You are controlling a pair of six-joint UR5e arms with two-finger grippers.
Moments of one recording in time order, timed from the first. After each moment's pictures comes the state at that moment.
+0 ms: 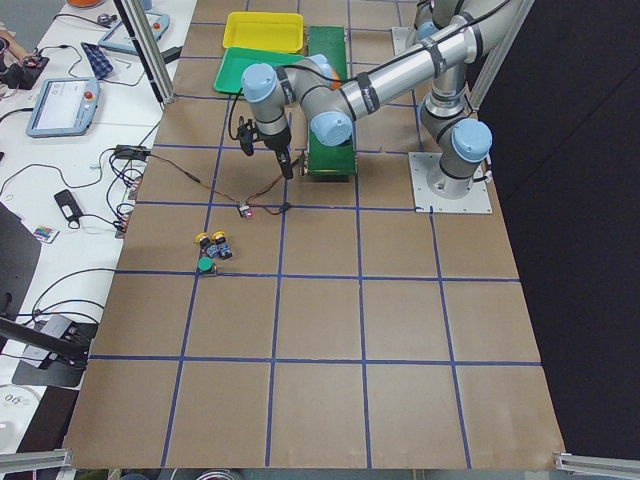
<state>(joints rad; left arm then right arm) -1.14 -1.88 -1.61 -1.33 1.58 0.13 1.46 -1.87 1.82 -1.51 -1.60 0.01</state>
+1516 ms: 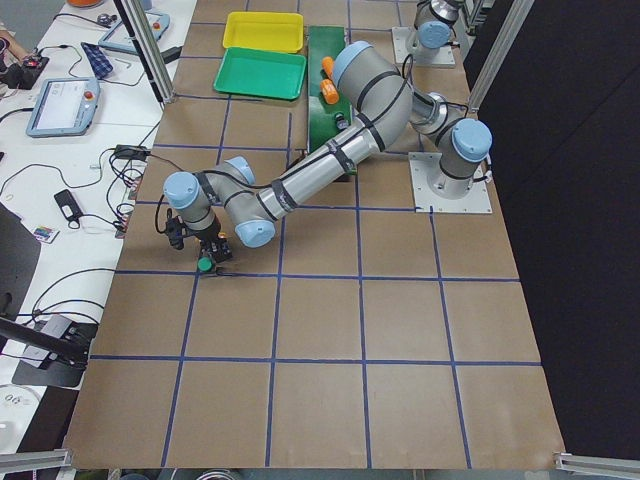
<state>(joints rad) -1.04 -2.43 -1.07 -1.27 1.57 0.12 1.46 -1.87 1.82 -1.50 -1.60 0.01</state>
